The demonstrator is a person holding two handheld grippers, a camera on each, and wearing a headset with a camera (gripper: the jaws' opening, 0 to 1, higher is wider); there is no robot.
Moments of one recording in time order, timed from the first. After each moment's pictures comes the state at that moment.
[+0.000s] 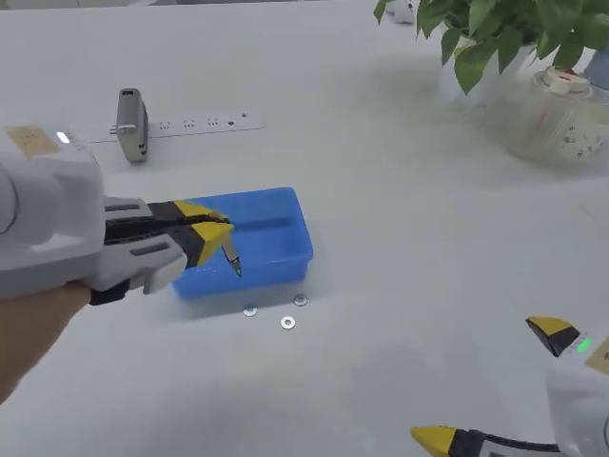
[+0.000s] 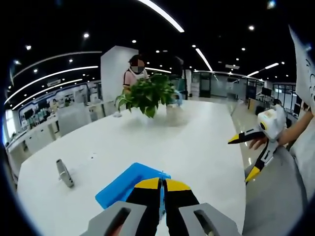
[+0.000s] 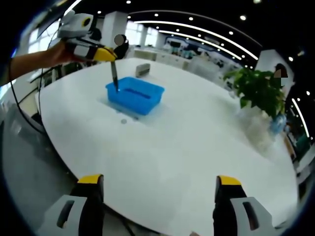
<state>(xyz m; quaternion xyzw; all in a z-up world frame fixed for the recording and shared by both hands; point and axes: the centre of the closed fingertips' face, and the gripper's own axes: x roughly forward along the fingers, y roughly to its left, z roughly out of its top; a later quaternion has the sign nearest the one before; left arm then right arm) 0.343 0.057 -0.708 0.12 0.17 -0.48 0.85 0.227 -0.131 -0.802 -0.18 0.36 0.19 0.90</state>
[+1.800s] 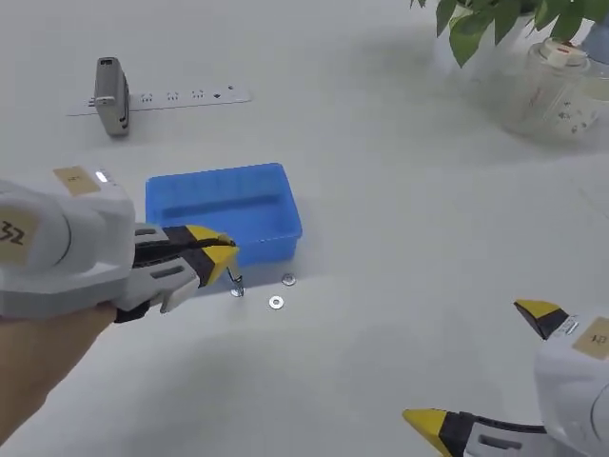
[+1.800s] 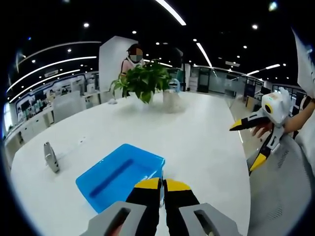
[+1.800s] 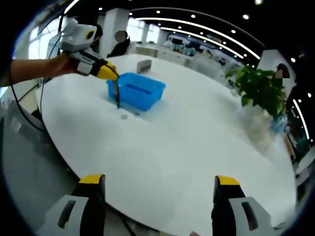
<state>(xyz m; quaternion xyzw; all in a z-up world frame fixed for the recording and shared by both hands) 0.342 0.045 -0.766 0.11 0.21 -0.48 0.84 0.225 -0.133 -0.809 -0.19 0.37 0.19 0.89</state>
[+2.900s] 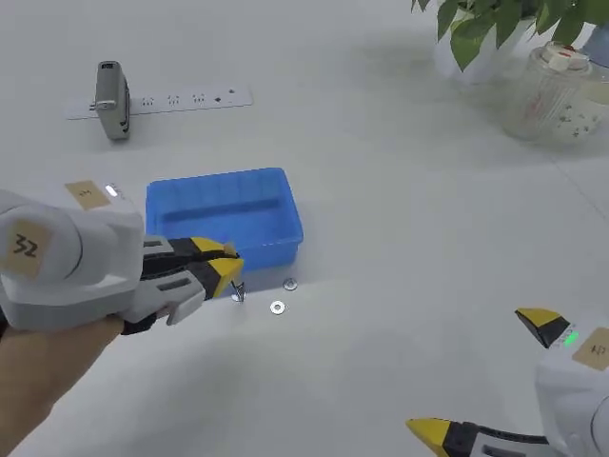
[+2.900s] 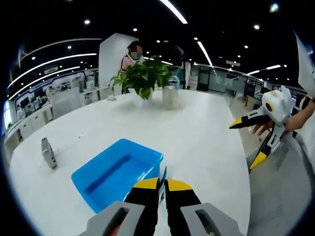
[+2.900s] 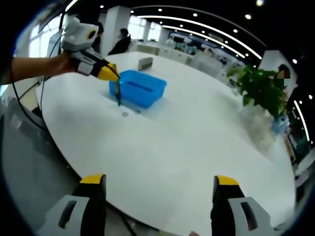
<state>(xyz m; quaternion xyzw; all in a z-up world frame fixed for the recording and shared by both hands) 0.339 0.044 -0.778 0.12 0.23 -0.49 0.84 0.223 -0.134 -0.812 -0.20 0.38 0.19 0.89</state>
